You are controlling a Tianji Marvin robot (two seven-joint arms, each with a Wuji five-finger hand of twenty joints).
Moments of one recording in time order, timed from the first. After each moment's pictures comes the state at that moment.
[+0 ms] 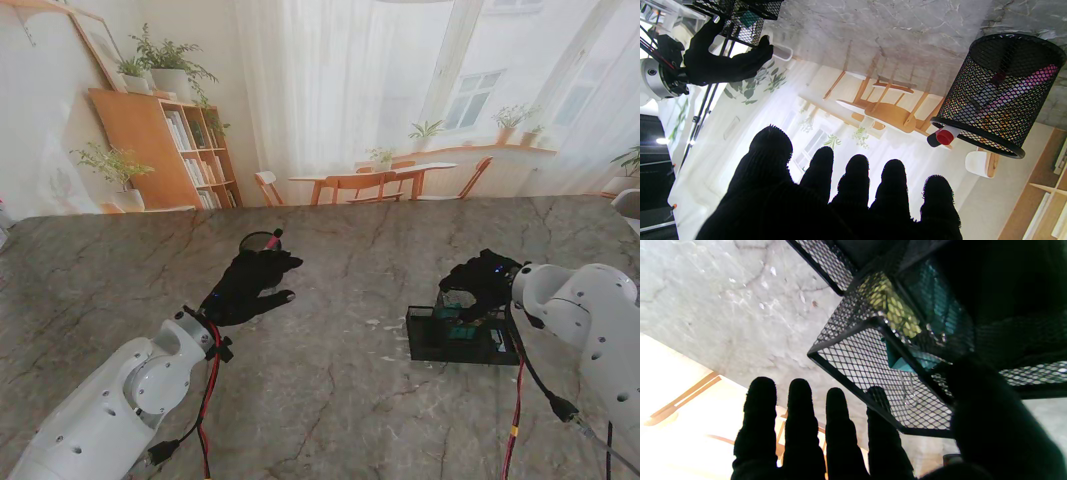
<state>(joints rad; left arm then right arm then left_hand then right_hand) 1.44 -1.10 -1.09 -1.46 0.73 -0.36 0.15 -1.34 -0.94 1.40 -1.44 -1.31 -0.58 0.41 0.87 0.04 -0.02 0.08 0.34 0.12 0.10 0.52 0.32 0.16 0.05 0.29 0.22 0.17 0.10 0.33 -0.08 0.24 0.22 0.65 0.50 -0.38 0.47 -0.07 0.36 0.09 0.26 0.76 0.48 0.19 0.21 0.53 0.44 0.22 0.38 0.38 0.15 0.33 1.11 0.40</state>
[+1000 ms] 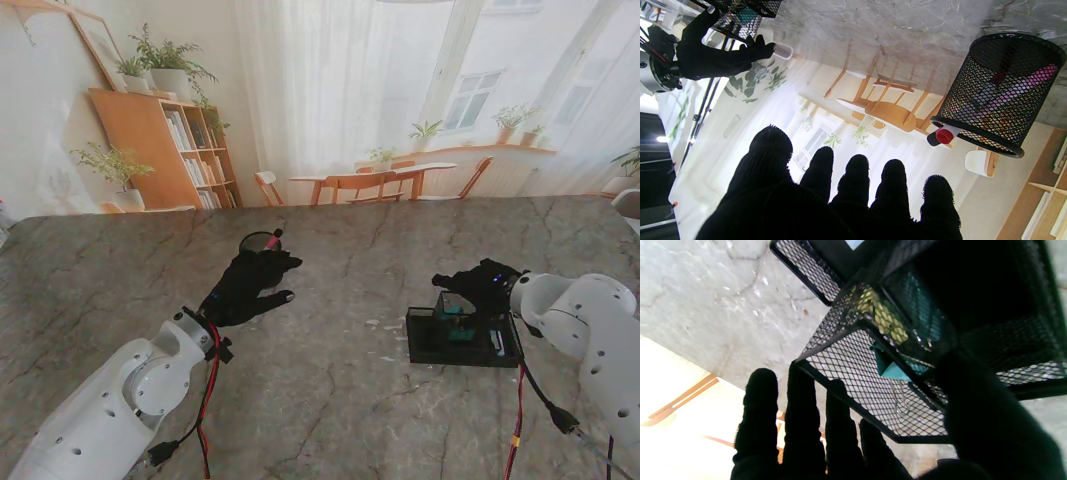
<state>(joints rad) 1.45 -1.10 -1.09 -1.46 0.73 -0.36 0.16 -1.40 -0.95 1.42 -1.50 -1.33 -0.57 0.41 0.87 0.04 -0.02 0.08 0.34 0.12 0.10 0.52 0.32 0.16 0.05 0.29 0.22 0.17 0.10 0.33 -0.08 0.24 0.22 0.65 0.54 -0.43 0.55 -0.07 0.11 0.21 0.04 0.77 0.46 0.19 0.47 0.70 0.58 0.22 0.65 0.50 0.25 0.32 1.18 0.40</state>
